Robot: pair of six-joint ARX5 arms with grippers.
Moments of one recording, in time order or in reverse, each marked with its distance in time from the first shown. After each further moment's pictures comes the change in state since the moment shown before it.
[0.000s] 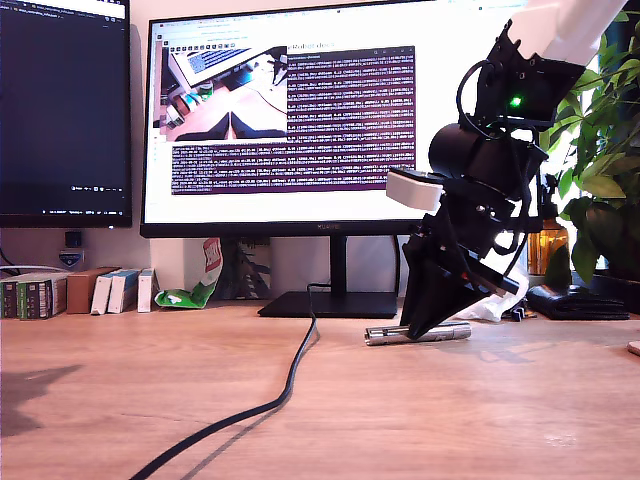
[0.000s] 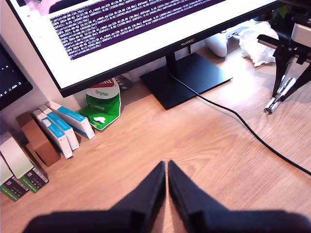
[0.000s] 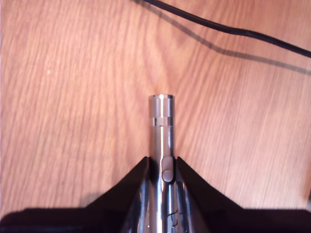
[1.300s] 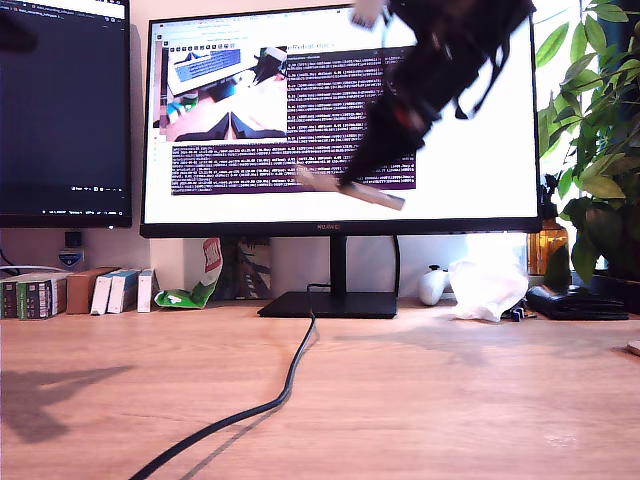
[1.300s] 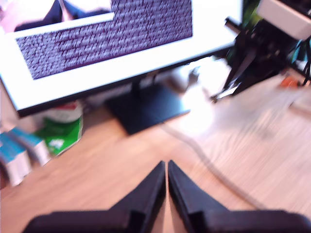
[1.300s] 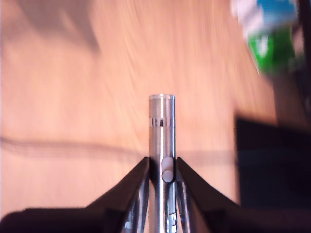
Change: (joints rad) left arm 0.000 0.000 0.000 0.164 0.269 -0.253; right arm 0.144 -0.327 -0.001 0.014 -0.115 0.474
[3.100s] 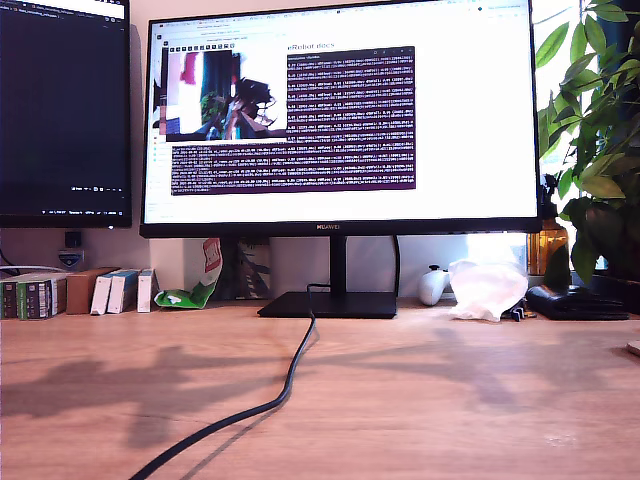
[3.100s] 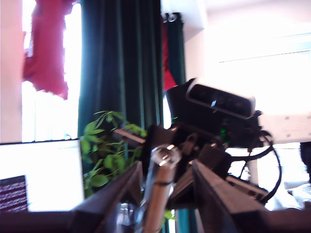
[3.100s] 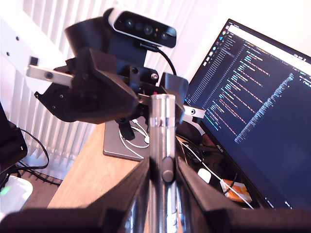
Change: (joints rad) left arm -0.274 0.305 0.084 1.220 0.167 -0.741; right arm 0.254 -0.308 0.000 0.404 -0.293 0.414
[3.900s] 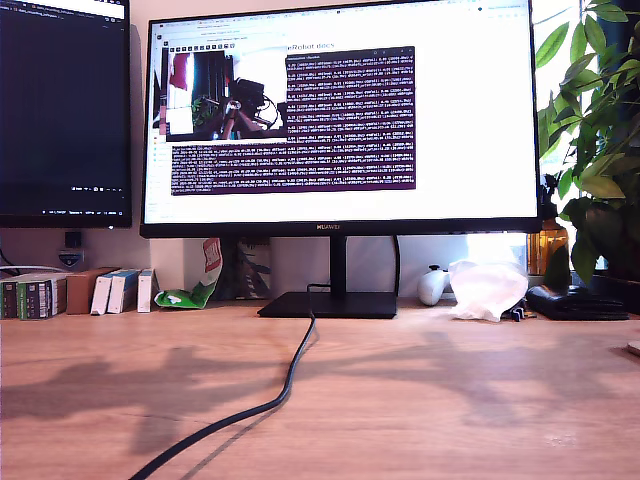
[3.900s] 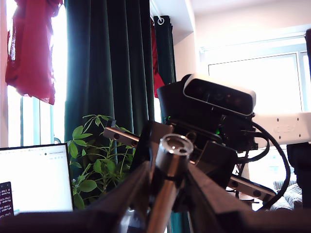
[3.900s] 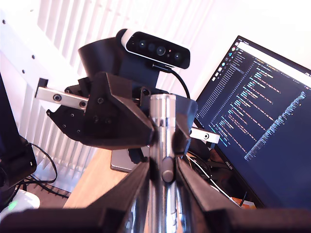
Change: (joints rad) left arm -0.031 0.005 0.002 0.010 -0.003 0.002; right arm 0.046 0.000 0.000 0.028 -0.001 0.029
